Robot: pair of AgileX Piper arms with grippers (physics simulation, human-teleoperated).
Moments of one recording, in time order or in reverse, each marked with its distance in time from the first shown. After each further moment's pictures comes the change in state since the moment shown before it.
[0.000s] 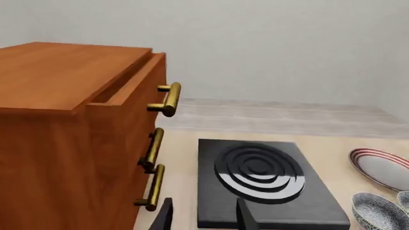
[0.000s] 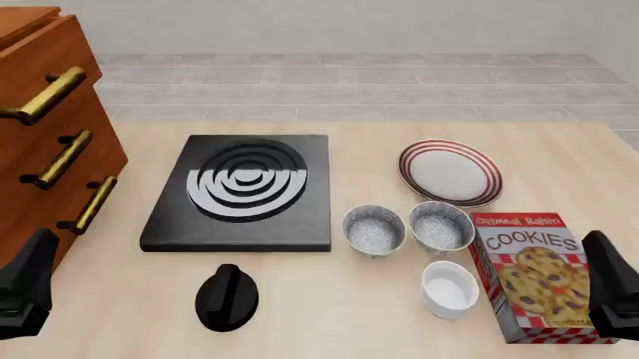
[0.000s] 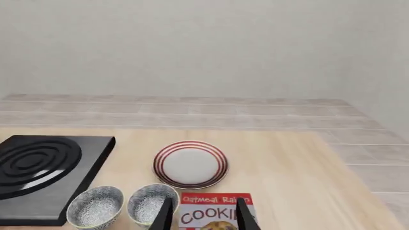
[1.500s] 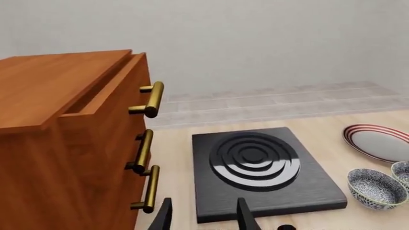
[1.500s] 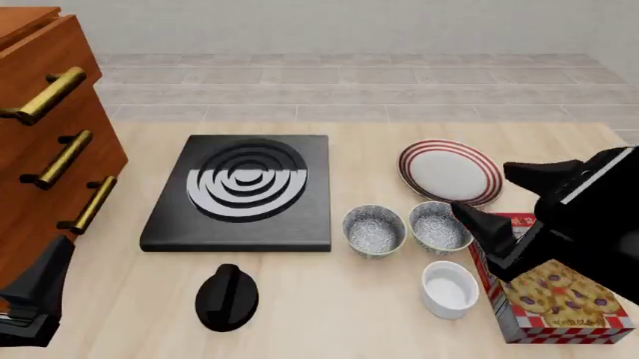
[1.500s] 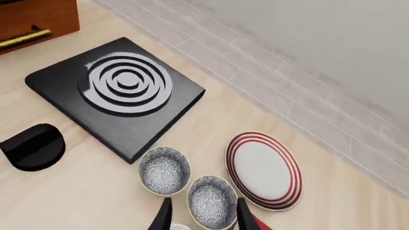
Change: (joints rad) left arm -0.070 -0.002 -0.009 0.038 0.102; right arm 0.459 0.741 -0.380 0.024 -0.289
